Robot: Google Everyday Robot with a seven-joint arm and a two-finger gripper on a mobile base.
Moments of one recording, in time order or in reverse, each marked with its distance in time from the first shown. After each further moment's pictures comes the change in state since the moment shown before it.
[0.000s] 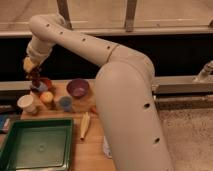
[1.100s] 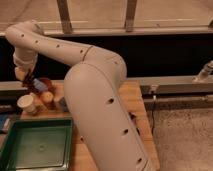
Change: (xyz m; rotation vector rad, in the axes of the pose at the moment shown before) arm -0.010 0.015 0.068 0.043 0.123 -0.087
